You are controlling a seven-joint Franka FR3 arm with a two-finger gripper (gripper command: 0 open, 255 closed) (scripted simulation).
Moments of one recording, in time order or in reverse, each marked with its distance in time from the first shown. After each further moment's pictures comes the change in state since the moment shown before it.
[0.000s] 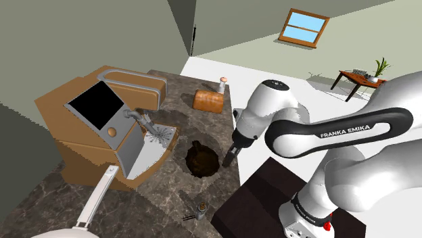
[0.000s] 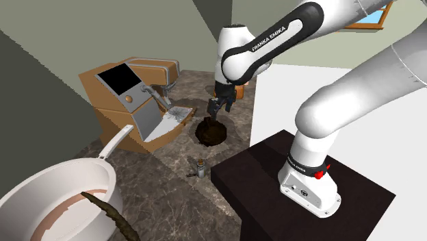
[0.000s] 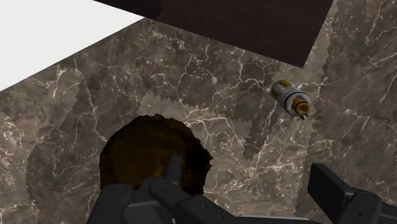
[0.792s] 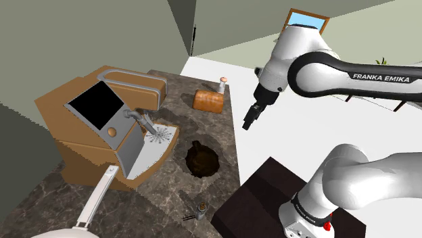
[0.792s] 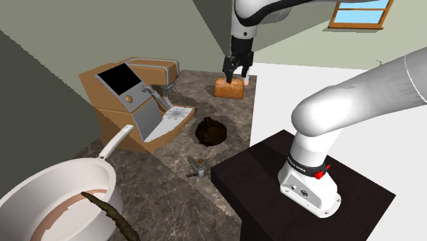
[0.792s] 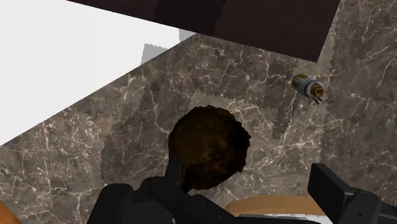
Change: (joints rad) arm -0.132 -0.169 -0.184 0.256 -0.132 -0.468 -0.109
